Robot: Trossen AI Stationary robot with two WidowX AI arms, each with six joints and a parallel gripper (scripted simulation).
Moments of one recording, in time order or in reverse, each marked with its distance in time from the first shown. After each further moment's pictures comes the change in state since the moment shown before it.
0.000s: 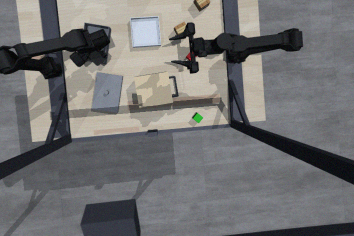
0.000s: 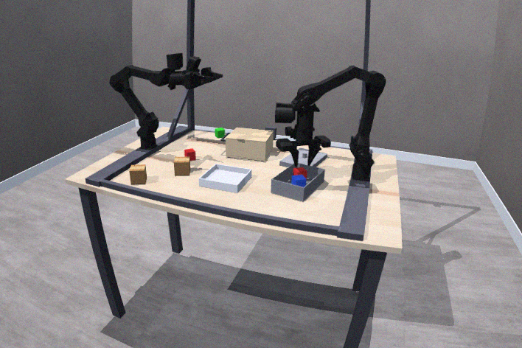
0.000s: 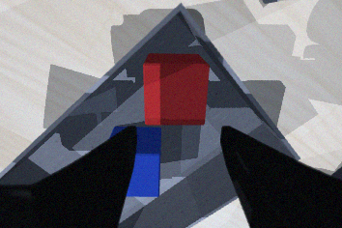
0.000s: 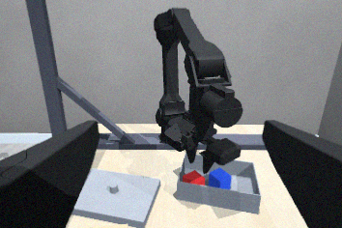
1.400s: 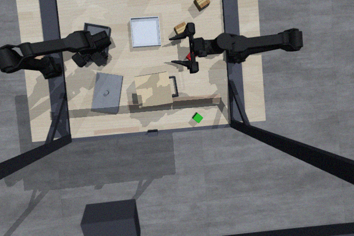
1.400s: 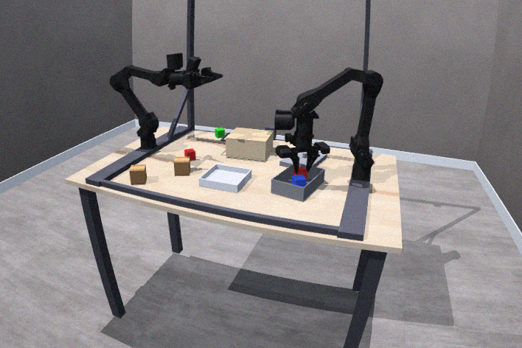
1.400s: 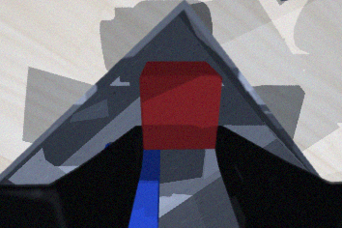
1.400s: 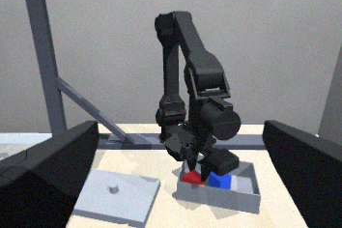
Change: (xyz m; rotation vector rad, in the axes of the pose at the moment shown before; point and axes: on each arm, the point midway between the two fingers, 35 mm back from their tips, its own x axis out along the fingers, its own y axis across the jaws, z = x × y) left arm 0.024 0.000 0.001 0.004 0.001 -0.005; right arm 0.000 0.000 0.000 0.000 0.000 0.000
